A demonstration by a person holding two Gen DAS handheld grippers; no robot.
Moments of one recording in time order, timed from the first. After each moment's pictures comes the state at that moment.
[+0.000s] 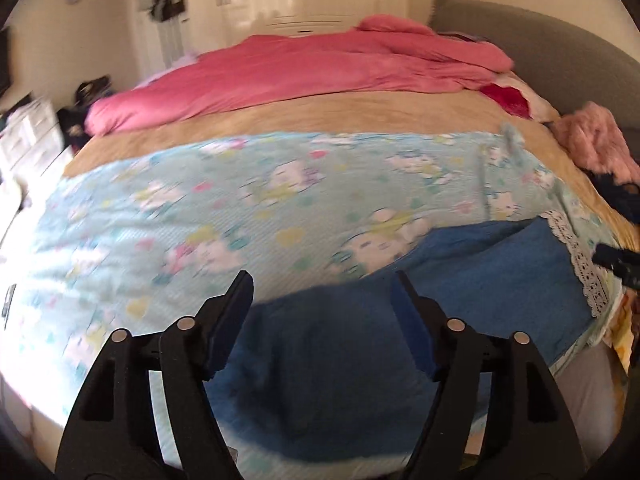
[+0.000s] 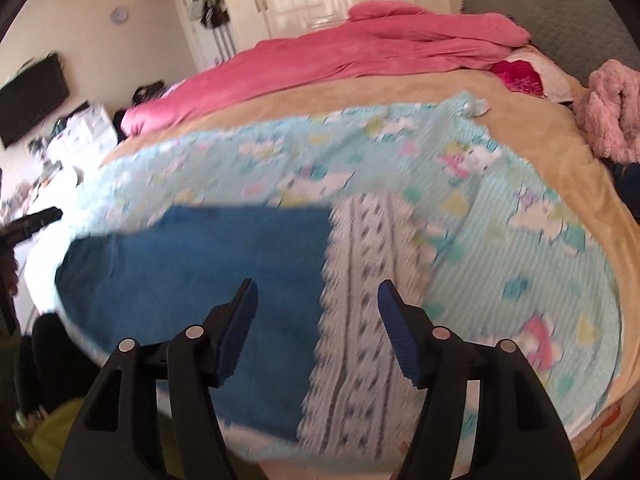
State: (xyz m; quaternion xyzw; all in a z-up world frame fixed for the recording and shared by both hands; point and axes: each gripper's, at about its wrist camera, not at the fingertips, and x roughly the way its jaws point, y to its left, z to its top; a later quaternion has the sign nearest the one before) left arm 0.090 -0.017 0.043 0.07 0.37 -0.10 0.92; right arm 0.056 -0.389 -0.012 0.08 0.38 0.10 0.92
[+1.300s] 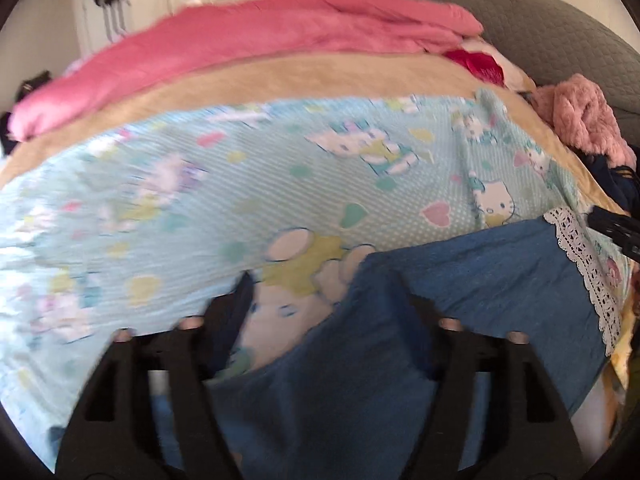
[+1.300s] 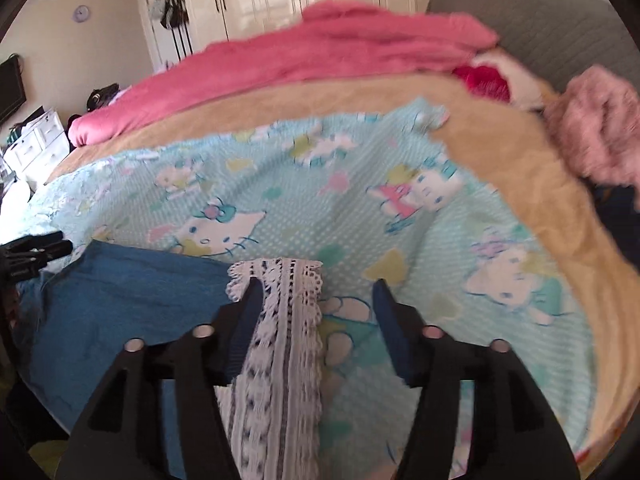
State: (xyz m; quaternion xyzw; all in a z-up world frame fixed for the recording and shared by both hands) left arm 0.181 -0.085 -0.027 0.07 0.41 -0.16 0.90; right arm 0.113 -0.428 -0.024 0.05 0.38 0.02 0.92
